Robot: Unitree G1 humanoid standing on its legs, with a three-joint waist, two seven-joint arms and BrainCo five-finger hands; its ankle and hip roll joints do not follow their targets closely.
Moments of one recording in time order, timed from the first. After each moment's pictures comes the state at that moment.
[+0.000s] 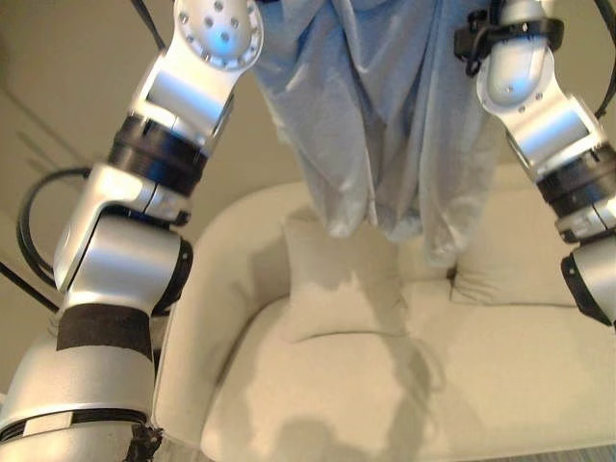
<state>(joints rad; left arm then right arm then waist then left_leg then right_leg) -1.41 0.66 -0.50 0.47 -0.14 -0.29 0.70 -1.34 -0.62 0.56 0.50 0.03 -0.20 -0.69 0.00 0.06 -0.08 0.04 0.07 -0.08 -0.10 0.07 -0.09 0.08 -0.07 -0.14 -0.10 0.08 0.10</state>
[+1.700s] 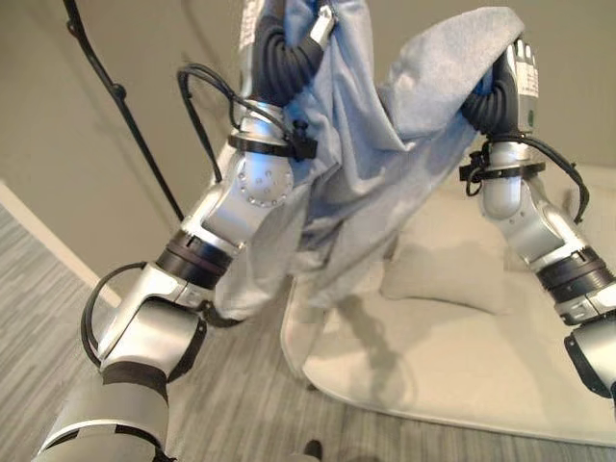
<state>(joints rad) -1.05 0.60 -0.47 0.27 0.13 -0.27 0.63 -0.97 -0.66 0.47 0.34 -0.32 -0.14 -0.69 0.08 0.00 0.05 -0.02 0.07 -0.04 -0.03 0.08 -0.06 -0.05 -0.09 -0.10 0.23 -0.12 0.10</state>
